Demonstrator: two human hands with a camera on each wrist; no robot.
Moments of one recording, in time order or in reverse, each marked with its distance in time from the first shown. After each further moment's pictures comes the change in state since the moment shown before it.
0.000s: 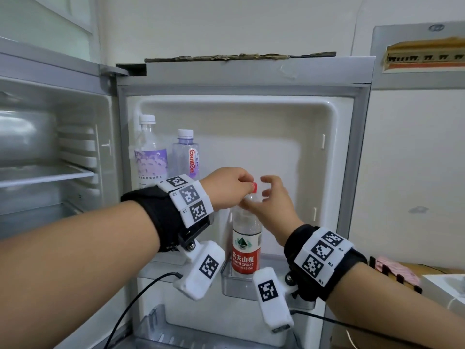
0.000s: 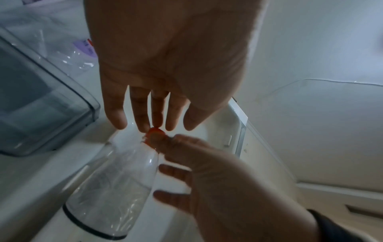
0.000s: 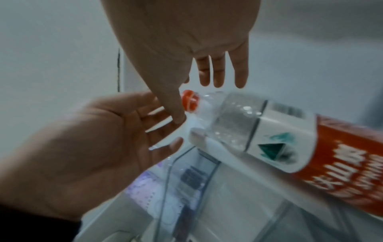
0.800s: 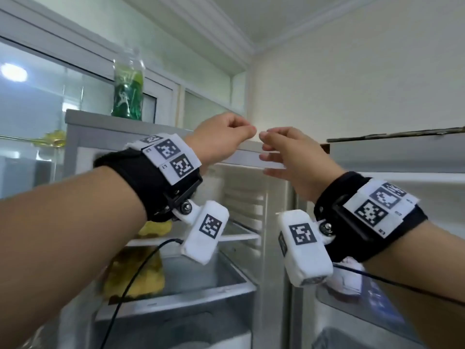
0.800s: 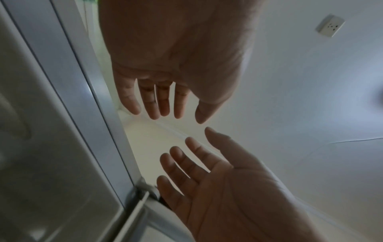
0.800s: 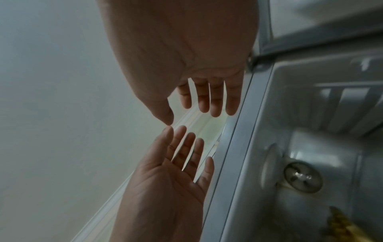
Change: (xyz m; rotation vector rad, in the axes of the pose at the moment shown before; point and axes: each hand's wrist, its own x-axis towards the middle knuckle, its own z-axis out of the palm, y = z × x) left_hand -0.119 -0.099 -0.327 -0.001 0.742 -0.052; right_hand 0.013 -0.315 0.195 0.633 -0.495 -0.314
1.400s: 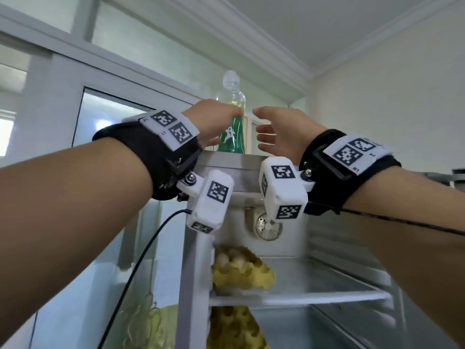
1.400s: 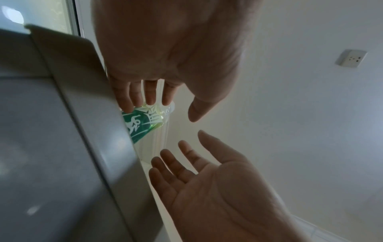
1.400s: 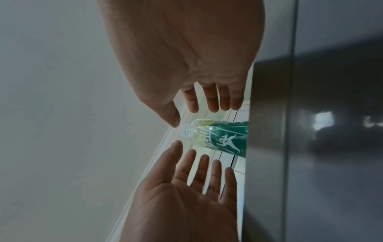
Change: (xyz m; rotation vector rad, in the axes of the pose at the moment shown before) left_hand 0.068 -0.077 -0.213 0.083 0.217 -0.148; right_hand 0.127 -0.050 0.230 0.175 -0.187 0.015
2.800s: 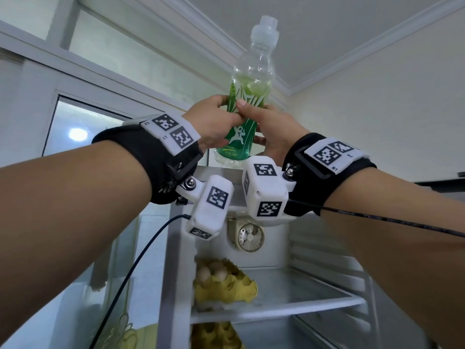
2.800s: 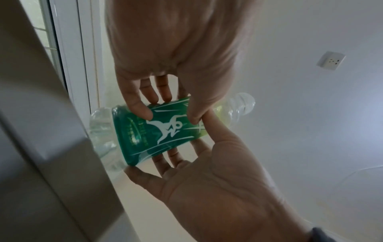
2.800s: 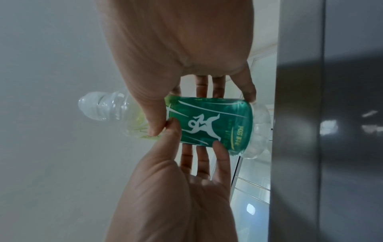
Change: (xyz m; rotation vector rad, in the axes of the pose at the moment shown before) left_hand 0.005 0.022 0.012 -0.143 -0.064 0.148; right_hand -0.017 -0.024 -0.002 0.145 0.011 -0.136
